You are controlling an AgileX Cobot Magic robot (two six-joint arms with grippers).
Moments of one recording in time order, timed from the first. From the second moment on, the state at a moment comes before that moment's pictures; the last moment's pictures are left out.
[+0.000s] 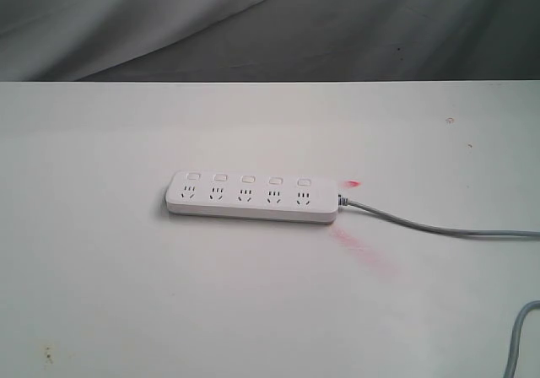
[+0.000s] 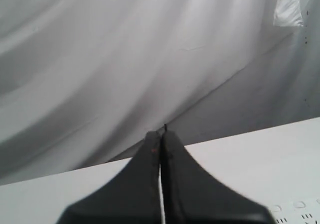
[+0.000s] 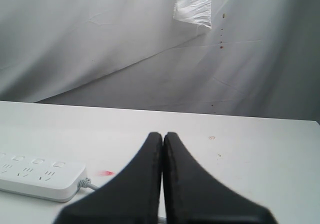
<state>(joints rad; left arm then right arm) 0.06 0.37 -0.36 -0.44 0.10 0.61 -0.02 0.07 0.00 0.10 0.04 -0.10</state>
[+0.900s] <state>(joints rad) 0.06 0.21 0.00 -0.13 0.00 0.33 -0.02 0.07 0.00 0.10 0.04 -0.10</state>
